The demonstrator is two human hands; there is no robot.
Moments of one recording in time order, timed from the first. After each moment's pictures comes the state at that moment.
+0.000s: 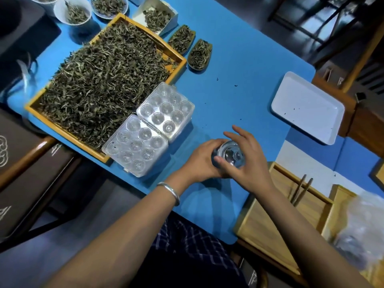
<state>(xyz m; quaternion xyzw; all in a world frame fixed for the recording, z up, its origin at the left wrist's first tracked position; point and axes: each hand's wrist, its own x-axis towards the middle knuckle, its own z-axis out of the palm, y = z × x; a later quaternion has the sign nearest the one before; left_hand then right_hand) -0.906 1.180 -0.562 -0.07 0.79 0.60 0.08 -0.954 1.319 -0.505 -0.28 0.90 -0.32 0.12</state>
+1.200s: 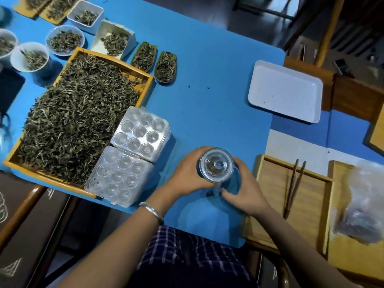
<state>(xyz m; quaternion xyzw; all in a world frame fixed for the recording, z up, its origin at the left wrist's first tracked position) -0.913 1.172 -0.557 -0.04 0.78 0.61 0.12 -0.919 1.372 -0.555 -0.10 0.88 -0.39 0.23</state>
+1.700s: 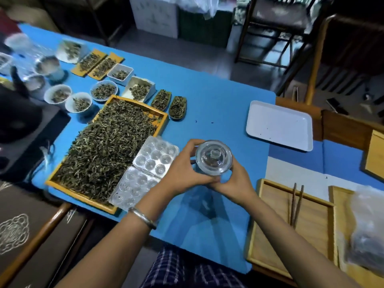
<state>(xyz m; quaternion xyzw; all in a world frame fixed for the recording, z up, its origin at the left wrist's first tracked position) -0.923 1.140 -0.460 -0.06 0.76 0.64 0.05 -0.957 1.313 -0.499 -0.14 0.82 -0.53 0.13</state>
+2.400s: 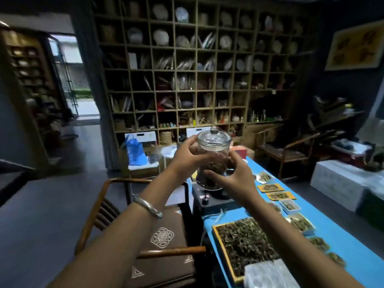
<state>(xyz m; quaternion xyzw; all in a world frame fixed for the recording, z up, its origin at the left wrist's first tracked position) -0.624 1.006 -0.138 -0.23 0.68 0.53 -0.44 -0.779 1.059 -0.188 -0.63 0.51 -0.58 0.10</state>
